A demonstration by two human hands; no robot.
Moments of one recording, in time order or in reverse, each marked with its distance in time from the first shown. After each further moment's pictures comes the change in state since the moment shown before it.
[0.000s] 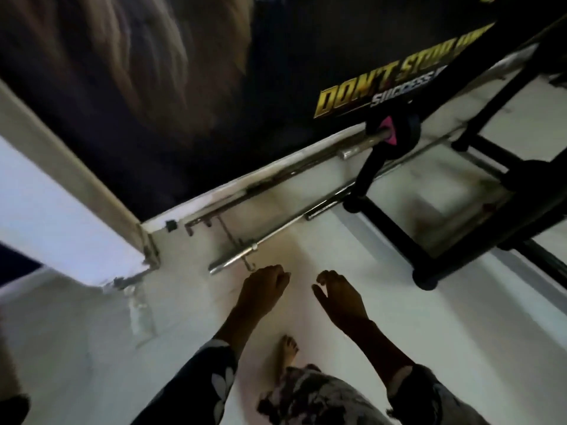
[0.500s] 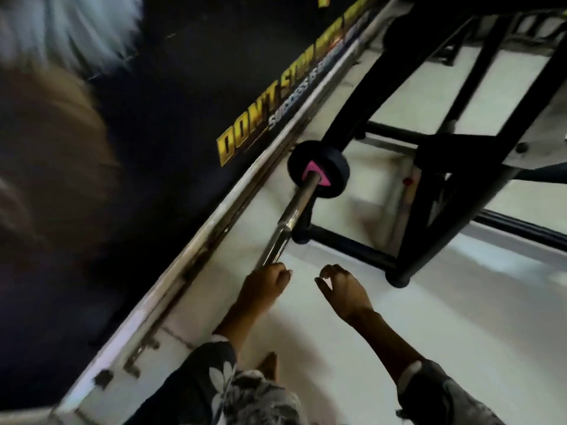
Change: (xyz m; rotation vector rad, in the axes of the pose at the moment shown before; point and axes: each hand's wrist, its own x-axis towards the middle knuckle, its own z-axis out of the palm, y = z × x) left_hand 0.352 0.054 -0.038 0.047 -0.291 0.386; right_hand 0.249 0.033 -0.106 0.178 0.270 0.467
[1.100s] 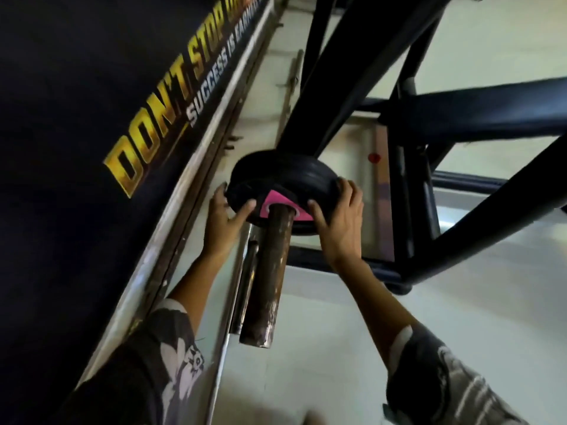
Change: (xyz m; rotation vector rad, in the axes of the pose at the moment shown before) left_hand 0.440 -0.076 0.065 -0.620 0.073 0.092; right_hand 0.363 0.073 0.011 0.345 0.689 0.196
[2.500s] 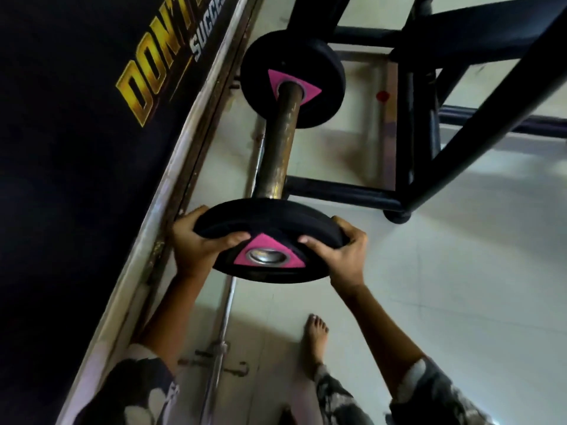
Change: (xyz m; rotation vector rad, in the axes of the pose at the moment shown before) left_hand -0.261 0.006 -0.073 -0.093 0.132 0.182; right_hand -0.242 0.015 -0.045 0.574 -0.111 0.123
